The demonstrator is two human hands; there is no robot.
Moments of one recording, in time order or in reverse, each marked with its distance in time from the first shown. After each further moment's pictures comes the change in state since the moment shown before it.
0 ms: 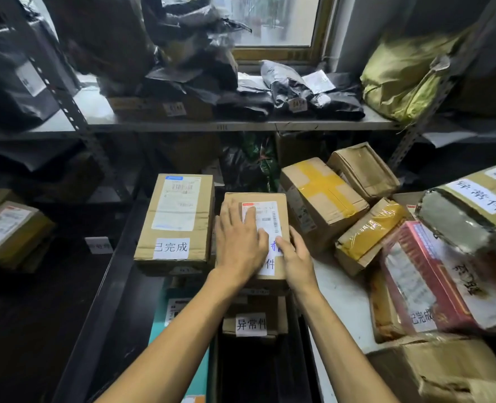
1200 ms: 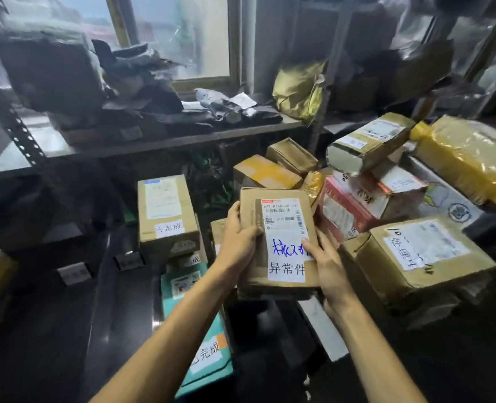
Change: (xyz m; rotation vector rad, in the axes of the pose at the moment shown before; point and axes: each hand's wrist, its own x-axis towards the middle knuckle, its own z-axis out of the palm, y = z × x) left_hand -0.129 0.006 -0.084 -1.251 -0.362 -0.001; right_hand -0.193 0.001 -0.054 0.291 0.200 -0.152
